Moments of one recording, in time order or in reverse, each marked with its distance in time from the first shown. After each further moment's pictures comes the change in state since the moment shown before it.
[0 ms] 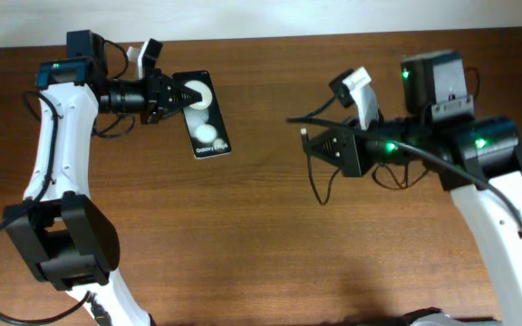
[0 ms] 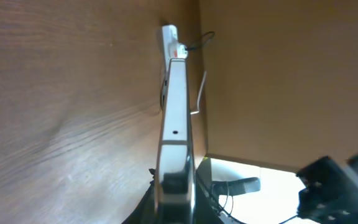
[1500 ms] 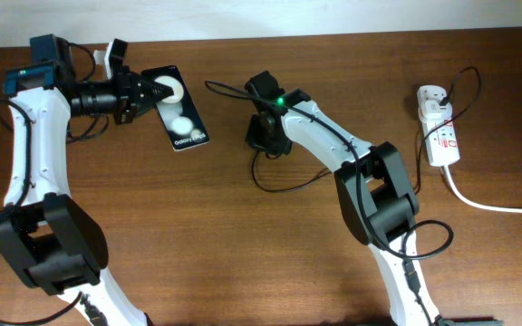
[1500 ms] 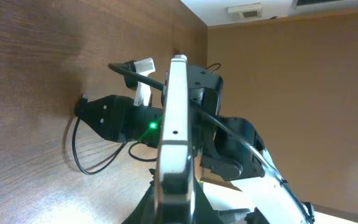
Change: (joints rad) left arm 0.118 0.000 0.000 0.023 -0.016 -0.075; right arm 0.276 0.993 0.334 0.245 0.702 0.806
